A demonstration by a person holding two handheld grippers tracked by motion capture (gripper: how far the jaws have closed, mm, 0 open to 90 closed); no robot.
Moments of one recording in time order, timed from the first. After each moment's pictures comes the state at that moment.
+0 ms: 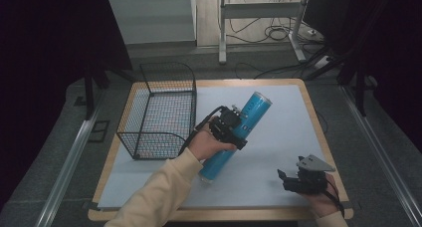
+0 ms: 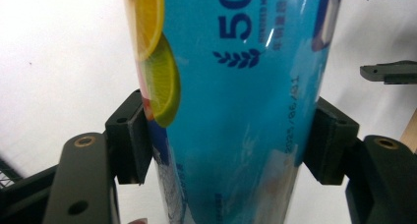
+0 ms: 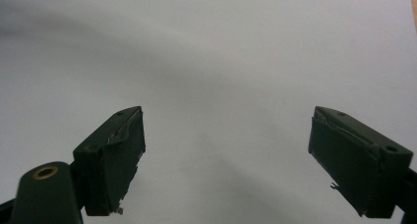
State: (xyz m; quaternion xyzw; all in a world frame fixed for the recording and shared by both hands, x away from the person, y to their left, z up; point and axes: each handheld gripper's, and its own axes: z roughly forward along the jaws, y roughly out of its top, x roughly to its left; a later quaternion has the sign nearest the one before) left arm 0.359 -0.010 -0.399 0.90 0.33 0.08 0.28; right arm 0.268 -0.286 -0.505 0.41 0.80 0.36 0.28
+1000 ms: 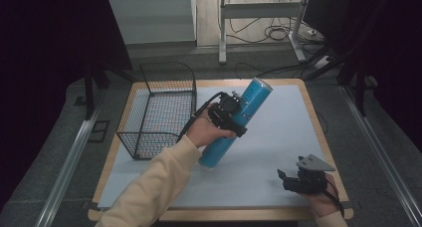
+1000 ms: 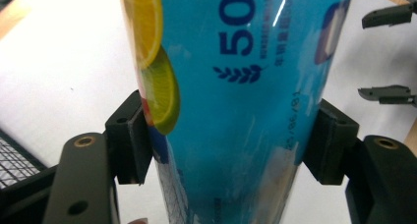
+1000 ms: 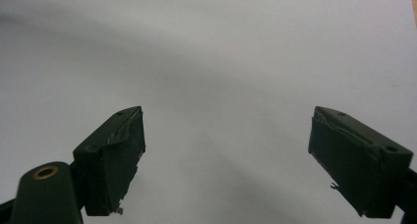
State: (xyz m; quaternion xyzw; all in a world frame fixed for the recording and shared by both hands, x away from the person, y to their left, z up) left arm 0.377 -0.006 -0.363 0.90 0.32 0.10 0.28; right arm 0.269 -0.286 -0.506 0.41 0.79 0.35 0.27
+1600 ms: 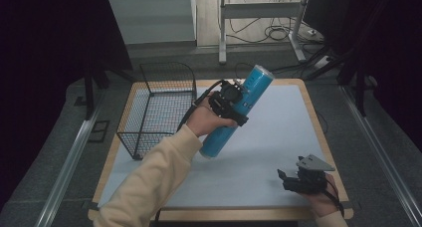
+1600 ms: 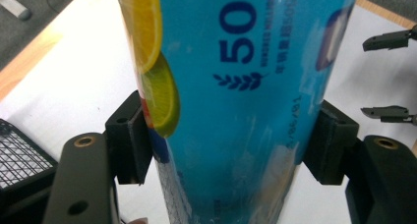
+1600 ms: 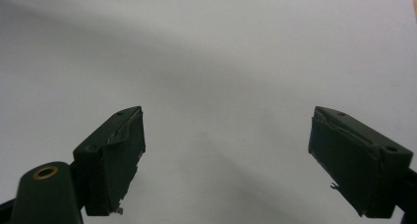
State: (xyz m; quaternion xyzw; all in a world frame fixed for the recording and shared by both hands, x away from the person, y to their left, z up) left arm 0.388 -0.005 -0.338 0.90 0.31 0.12 0.29; right arm 0.270 -0.286 -0.506 0.41 0.80 0.35 0.27
